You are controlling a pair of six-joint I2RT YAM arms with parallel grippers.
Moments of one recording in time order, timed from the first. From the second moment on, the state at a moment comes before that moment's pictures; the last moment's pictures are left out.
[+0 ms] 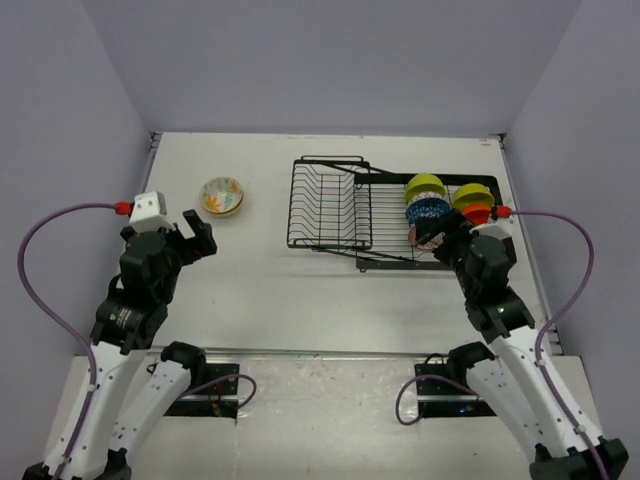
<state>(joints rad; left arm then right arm) -0.28 0.62 0.91 -0.61 -0.34 -0.36 0.39 0.62 0.58 -0.22 0.27 0.71</state>
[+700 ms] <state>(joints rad) -0.28 0.40 0.82 -0.61 -0.43 -0.37 0.08 0.93 0.50 0.03 0.19 1.32</state>
